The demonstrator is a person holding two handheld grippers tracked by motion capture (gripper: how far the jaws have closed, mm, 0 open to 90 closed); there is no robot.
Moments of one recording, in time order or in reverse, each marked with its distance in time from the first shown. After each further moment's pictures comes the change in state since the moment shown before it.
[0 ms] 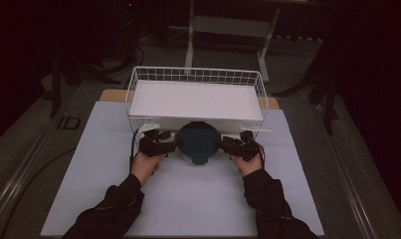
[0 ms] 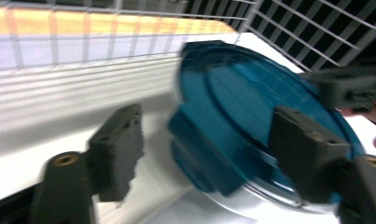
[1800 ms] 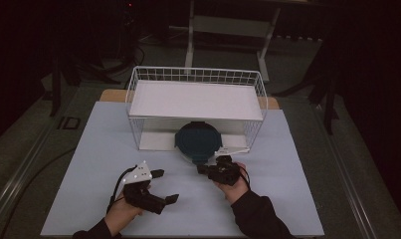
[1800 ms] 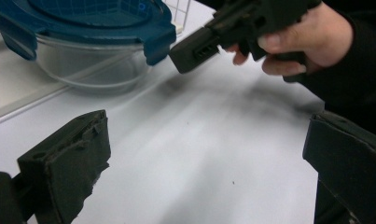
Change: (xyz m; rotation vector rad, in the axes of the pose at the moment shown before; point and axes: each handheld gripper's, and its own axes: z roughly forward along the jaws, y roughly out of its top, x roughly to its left) left arm -0.079 -0.060 -0.094 0.111 -0.197 0.222; right arm 0.088 -0.042 0.004 0.178 0.084 -0.149
